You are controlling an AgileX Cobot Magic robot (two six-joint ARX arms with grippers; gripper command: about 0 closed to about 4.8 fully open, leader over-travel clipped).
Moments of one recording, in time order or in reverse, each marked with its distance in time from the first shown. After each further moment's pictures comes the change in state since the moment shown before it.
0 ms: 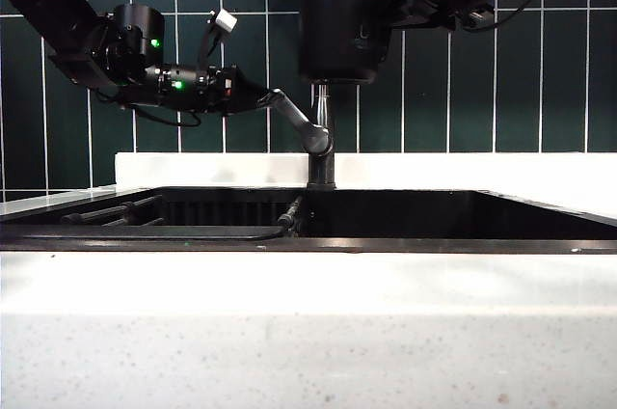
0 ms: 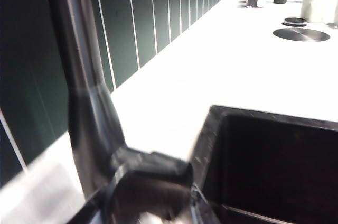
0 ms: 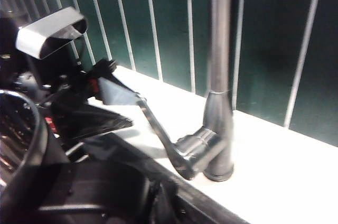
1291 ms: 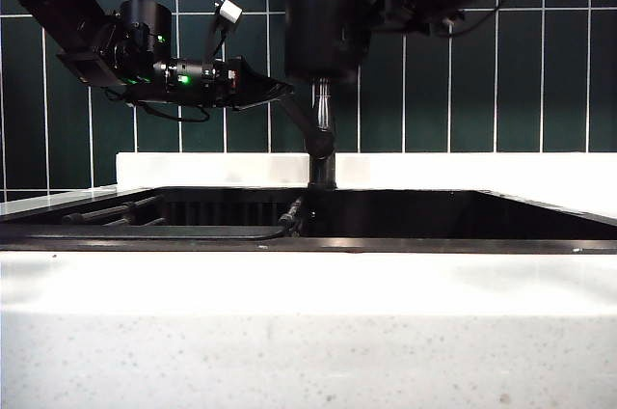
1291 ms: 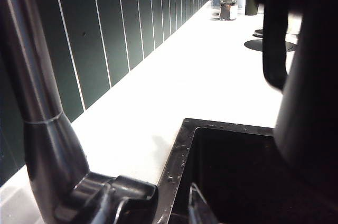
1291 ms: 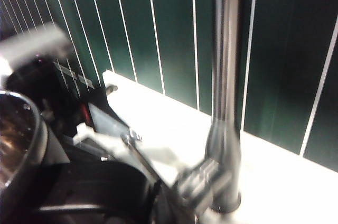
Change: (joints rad) left arm -0.022 0.002 0.008 0.026 0.083 -0.049; right arm 0.000 0.154 0.208 -0.055 -0.043 0.005
